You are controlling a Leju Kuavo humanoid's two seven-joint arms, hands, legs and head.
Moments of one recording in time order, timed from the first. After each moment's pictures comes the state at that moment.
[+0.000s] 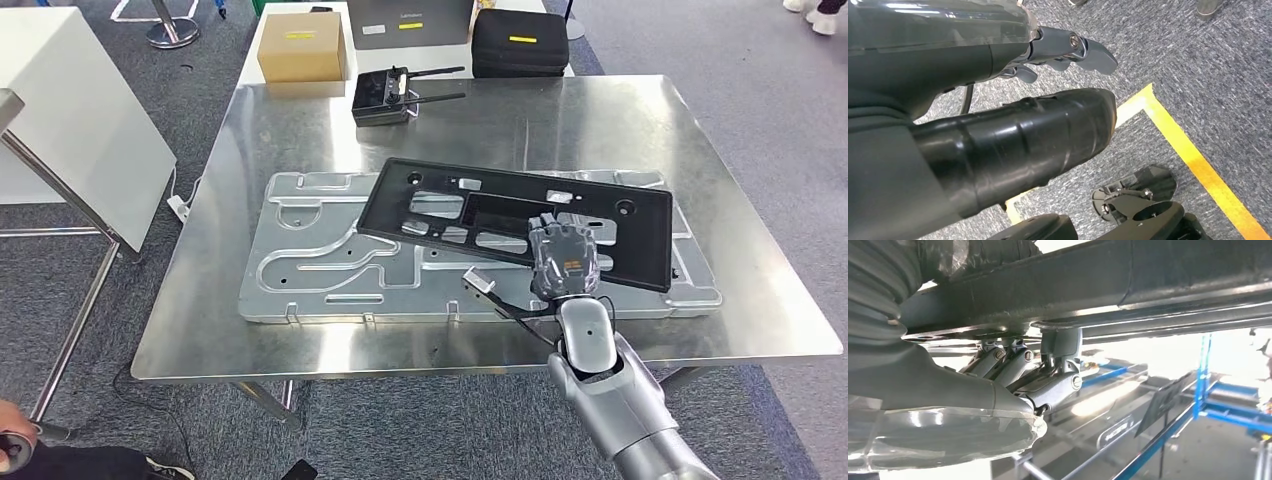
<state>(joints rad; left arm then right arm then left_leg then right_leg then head) -0.13 -0.20 0.94 -0.20 -1.44 0.10 -0.35 -0.54 -0.06 0.50 -1.08 1.50 -0.44 0.13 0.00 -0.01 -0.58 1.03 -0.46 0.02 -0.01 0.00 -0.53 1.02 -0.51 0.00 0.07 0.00</state>
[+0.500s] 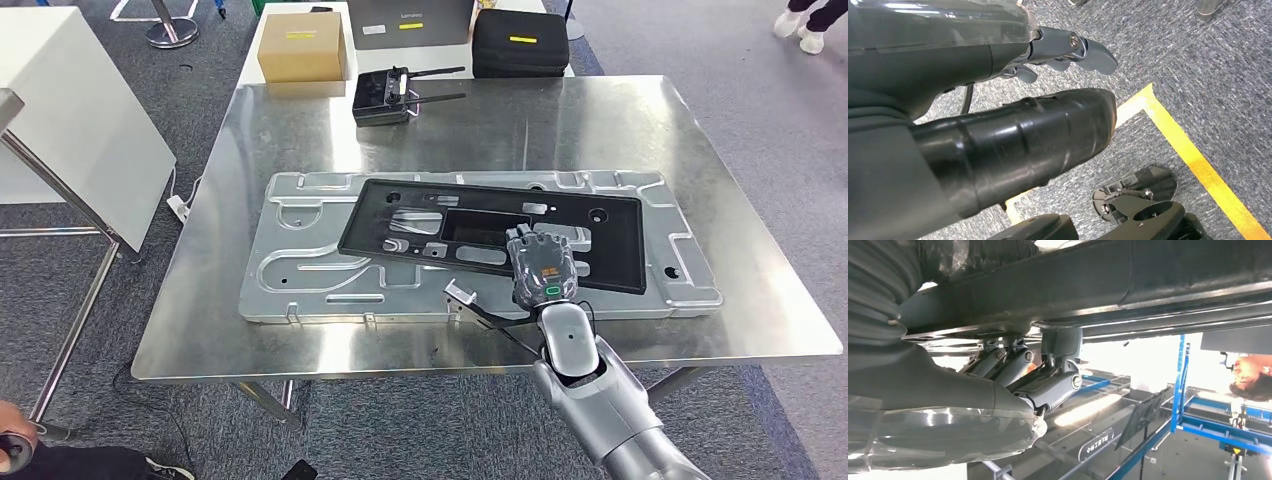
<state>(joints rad) -0.13 -0.20 0.94 -0.20 -1.44 0.10 -0.35 -0.55 -0.04 0.57 -1.04 1.46 -0.42 0.13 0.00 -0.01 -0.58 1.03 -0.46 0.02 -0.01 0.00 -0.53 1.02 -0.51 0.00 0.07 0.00</state>
